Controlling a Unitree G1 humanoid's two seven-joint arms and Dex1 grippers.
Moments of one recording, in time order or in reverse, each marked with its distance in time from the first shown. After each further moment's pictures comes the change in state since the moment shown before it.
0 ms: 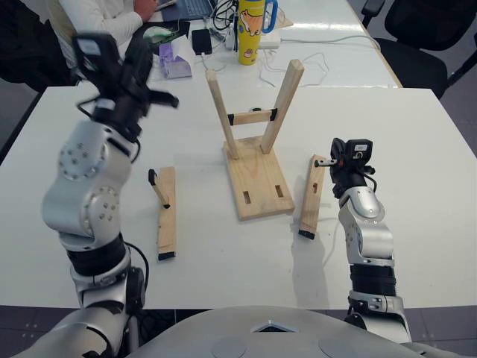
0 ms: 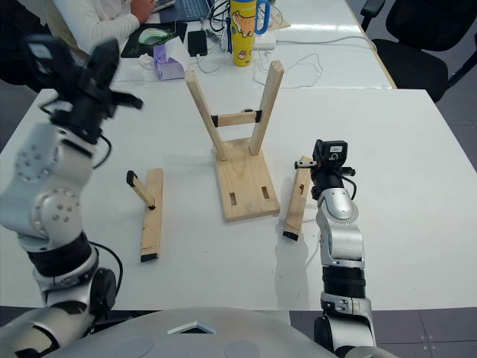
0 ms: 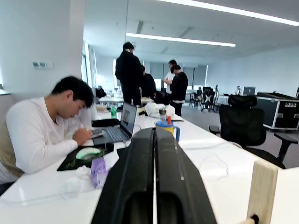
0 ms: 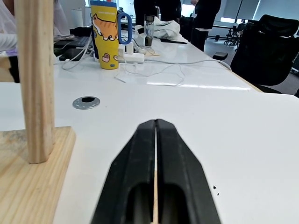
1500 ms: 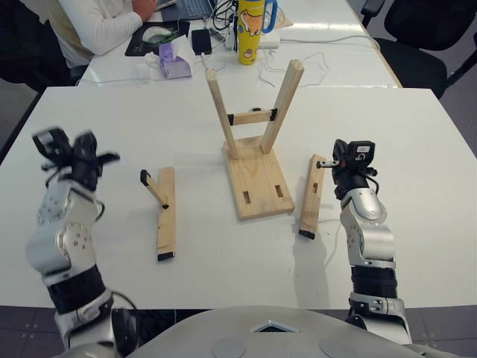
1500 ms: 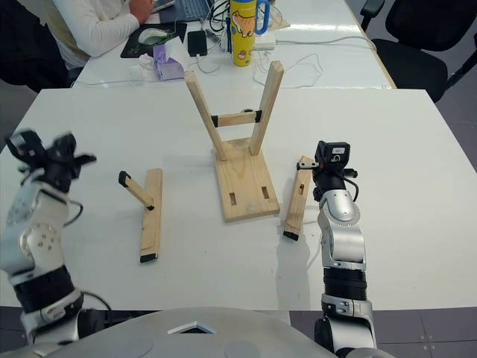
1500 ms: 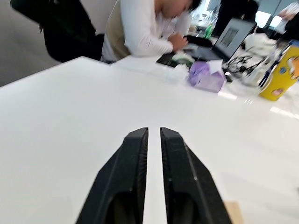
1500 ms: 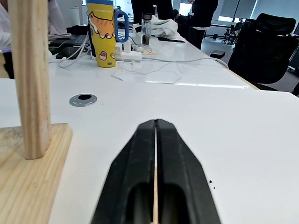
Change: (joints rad) left arm 0.503 -0.028 0.226 0.256 -0.029 -0.062 0.049; right arm 0.030 0.001 -0.012 -0.013 -0.001 0.000 -0.003
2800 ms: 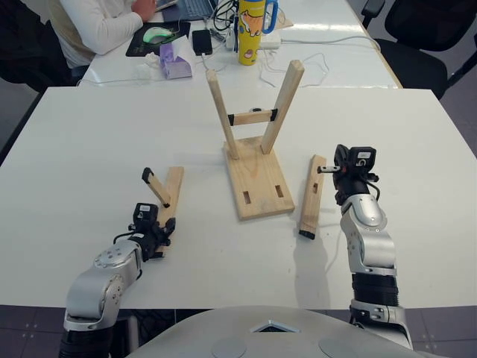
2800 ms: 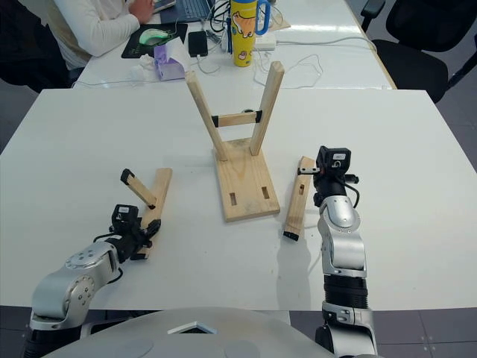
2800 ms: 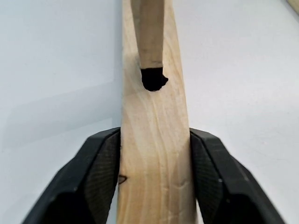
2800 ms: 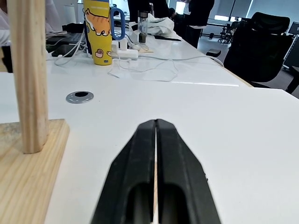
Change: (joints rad) left arm 0.289 0.098 -0.442 -0.135 0.116 0.193 -0.125; right arm 0.027 0.000 0.012 -0.032 -0.001 0.000 -0.021
